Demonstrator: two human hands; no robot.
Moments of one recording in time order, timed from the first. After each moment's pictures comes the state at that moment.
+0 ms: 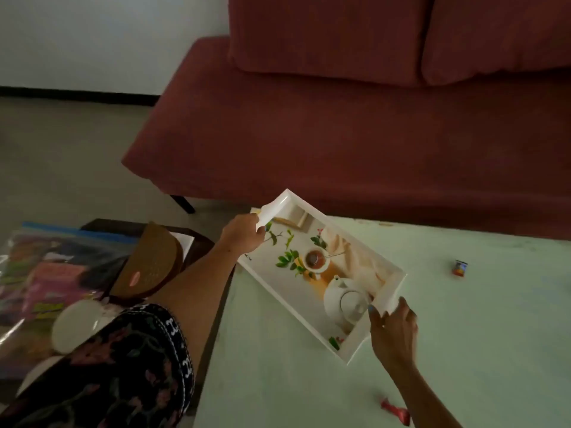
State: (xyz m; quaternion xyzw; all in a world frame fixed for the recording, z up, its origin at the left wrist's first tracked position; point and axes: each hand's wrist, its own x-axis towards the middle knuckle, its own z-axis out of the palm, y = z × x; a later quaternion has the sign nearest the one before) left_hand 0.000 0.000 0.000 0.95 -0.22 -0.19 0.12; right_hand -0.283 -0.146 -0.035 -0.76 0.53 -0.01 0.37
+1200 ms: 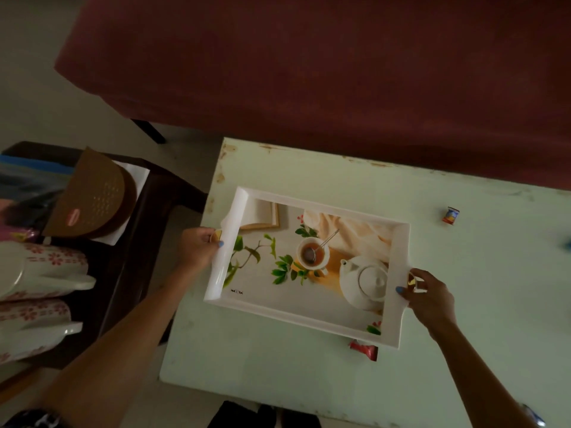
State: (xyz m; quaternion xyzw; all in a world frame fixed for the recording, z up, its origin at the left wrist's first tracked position) left_hand -0.097 0.076 -0.085 0.90 0.03 -0.23 0.36; right_hand -0.348 -0.236 -0.068 -0.72 0.56 0.09 0.40
